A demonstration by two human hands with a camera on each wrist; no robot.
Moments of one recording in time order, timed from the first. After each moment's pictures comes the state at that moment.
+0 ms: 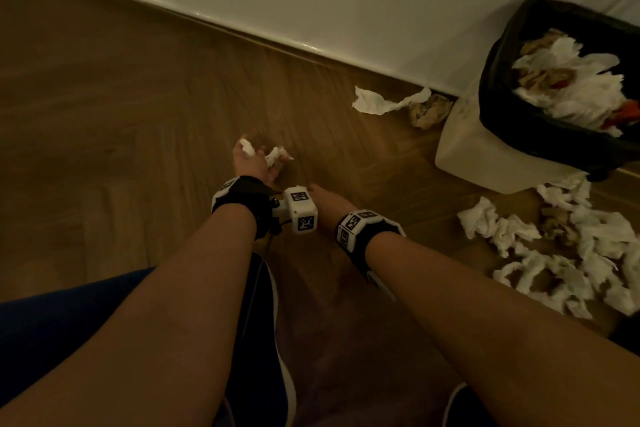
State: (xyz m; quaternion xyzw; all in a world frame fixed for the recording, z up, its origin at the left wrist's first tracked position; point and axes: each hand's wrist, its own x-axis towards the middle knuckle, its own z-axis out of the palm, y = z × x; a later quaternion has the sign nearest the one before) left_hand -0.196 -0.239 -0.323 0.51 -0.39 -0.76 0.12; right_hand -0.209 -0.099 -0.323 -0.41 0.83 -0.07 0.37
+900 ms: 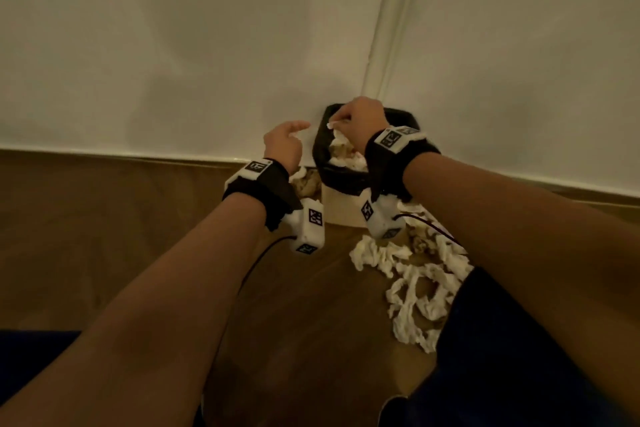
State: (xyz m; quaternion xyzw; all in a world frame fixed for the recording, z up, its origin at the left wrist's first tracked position) left_hand -0.311 -0.051 -0.131 0.15 -0.79 -0.59 0.05; right_hand -0.340 0.083 -0.070 -0.16 0.96 -0.21 0.03
